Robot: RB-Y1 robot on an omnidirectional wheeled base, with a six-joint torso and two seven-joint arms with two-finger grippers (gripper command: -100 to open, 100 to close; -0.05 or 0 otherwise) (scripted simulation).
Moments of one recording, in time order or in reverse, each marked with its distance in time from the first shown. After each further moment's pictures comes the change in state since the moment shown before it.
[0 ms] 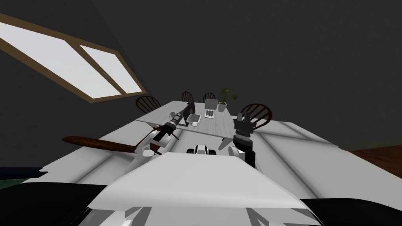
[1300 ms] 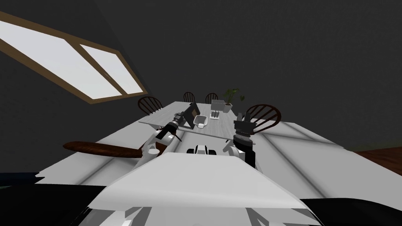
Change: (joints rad) left arm -0.033 -0.113 0.004 0.056 0.118 -0.026 0.136; right arm 0.000 0.000 0.000 0.000 0.000 0.000 0.000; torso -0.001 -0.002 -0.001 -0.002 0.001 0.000
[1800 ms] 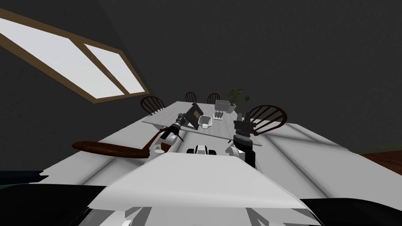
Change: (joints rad) left arm 0.000 -0.104 -0.012 0.121 0.067 -0.099 0.059; right arm 0.000 0.000 0.000 0.000 0.000 0.000 0.000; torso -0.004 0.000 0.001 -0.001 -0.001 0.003
